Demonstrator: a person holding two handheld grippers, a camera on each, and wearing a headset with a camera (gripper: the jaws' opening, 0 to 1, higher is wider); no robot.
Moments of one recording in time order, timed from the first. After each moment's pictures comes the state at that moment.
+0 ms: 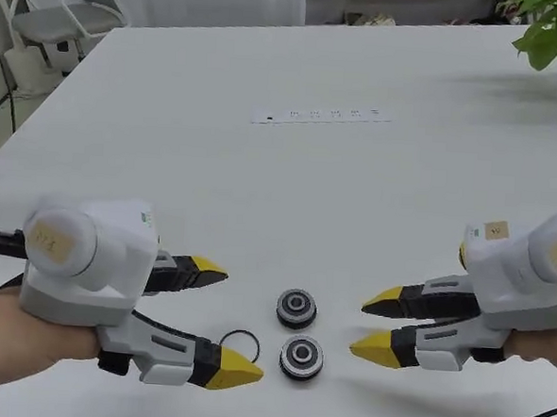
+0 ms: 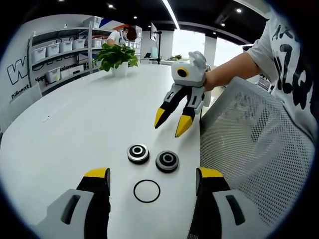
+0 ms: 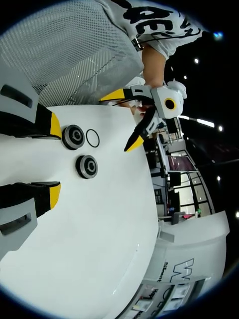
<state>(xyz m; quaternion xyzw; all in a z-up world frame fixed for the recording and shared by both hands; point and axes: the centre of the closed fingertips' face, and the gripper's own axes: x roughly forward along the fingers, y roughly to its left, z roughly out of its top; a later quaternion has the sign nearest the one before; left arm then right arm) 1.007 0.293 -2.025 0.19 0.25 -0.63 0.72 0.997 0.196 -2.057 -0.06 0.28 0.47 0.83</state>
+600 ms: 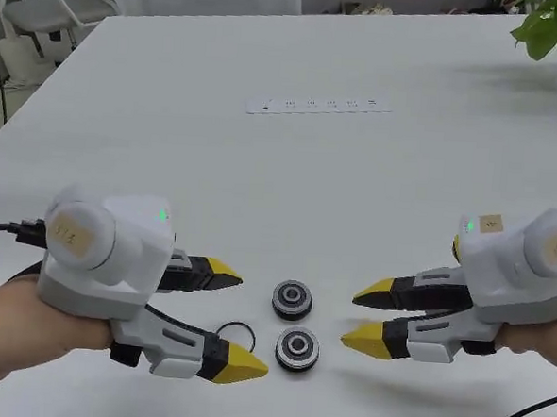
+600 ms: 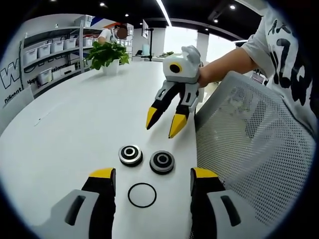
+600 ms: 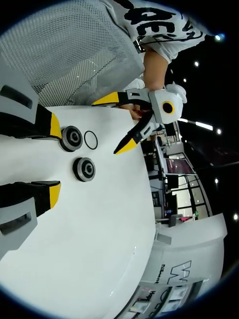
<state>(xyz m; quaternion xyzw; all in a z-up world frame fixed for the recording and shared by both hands) 1.000 0.283 -2.034 0.20 0.25 -0.65 0.69 0.997 0.204 -2.057 -0.06 0.27 0.49 0.83</state>
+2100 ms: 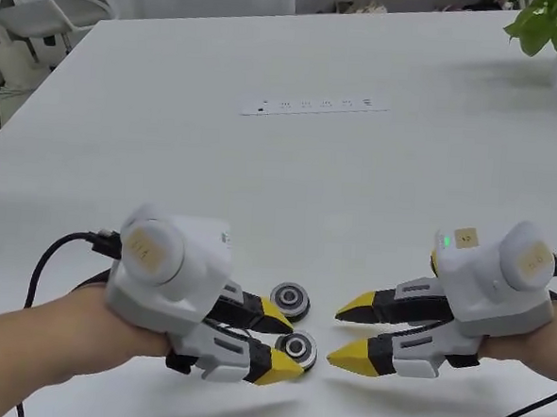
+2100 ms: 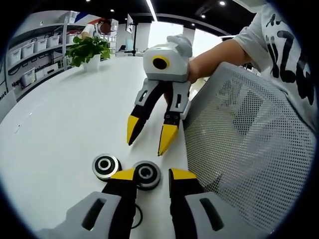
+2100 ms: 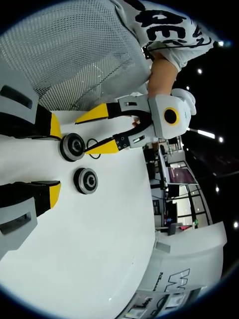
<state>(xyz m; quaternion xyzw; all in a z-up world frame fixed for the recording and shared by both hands) 0.978 0.247 -2.055 0.21 0.27 -0.70 0.63 0.987 0.219 -2.068 -0.07 0.27 0.51 0.81</state>
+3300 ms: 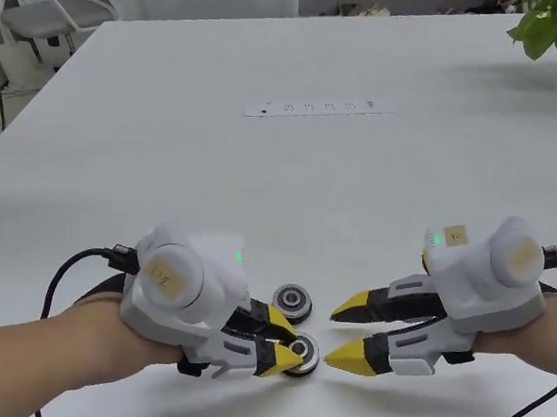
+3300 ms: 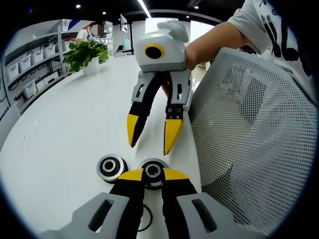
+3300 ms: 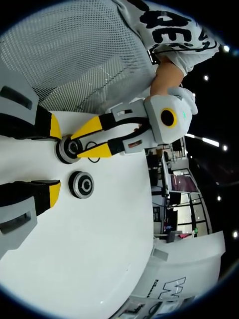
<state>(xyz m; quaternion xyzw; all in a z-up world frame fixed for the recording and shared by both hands) 0.985 0.245 -2.063 0.26 0.23 -0.68 0.64 0.990 0.227 -2.066 -0.10 0.27 0.54 0.79</state>
